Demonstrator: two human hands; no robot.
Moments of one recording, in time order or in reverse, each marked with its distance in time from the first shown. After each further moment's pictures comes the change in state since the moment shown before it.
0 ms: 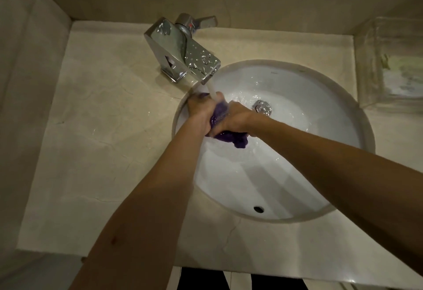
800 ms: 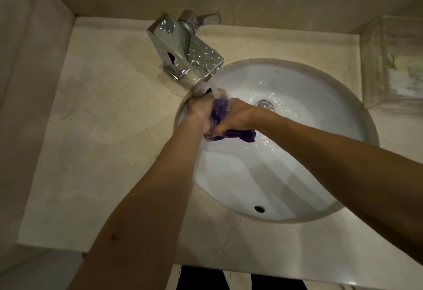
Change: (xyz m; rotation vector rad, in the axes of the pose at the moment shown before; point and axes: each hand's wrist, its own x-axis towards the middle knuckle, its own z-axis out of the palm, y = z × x) left_hand 0.008 -0.007 -0.009 -0.210 -0.139 -0.130; right_hand 0.007 0.000 -0.006 -0.164 -0.047 -0.031
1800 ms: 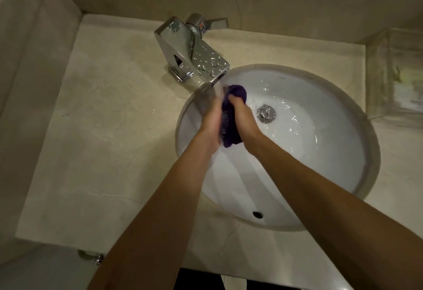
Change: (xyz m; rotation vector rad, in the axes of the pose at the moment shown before) left_hand -0.008 -0.030 0.017 -0.150 -0.146 0.007; right_hand -0.002 0.003 0.032 0.903 0.351 0.023
